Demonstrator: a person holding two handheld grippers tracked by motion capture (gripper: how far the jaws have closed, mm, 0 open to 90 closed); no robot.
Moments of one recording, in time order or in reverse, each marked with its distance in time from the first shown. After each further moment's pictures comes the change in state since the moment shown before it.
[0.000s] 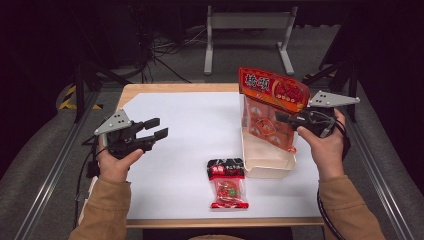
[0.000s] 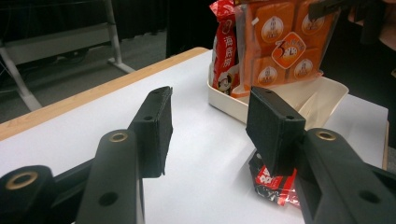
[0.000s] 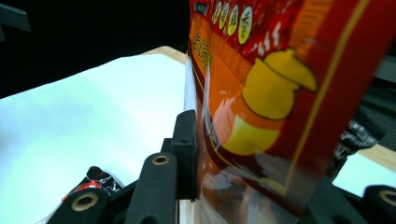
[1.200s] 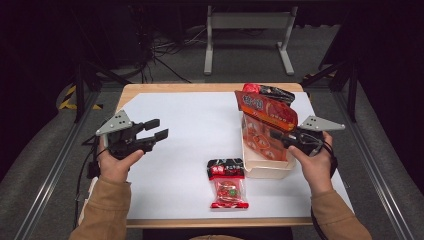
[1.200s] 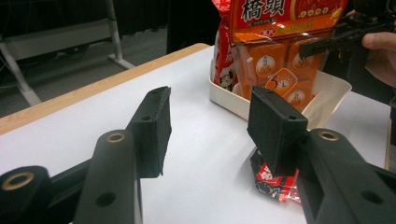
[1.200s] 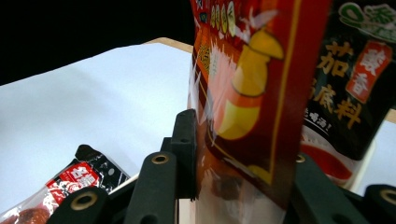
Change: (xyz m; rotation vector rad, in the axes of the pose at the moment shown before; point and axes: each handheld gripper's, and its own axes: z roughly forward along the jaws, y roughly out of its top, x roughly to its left) left arm 0.001 -0.004 0.003 0.013 0.003 -0.007; right arm 0.007 -0.069 0.022 -0.050 -0.016 0.057
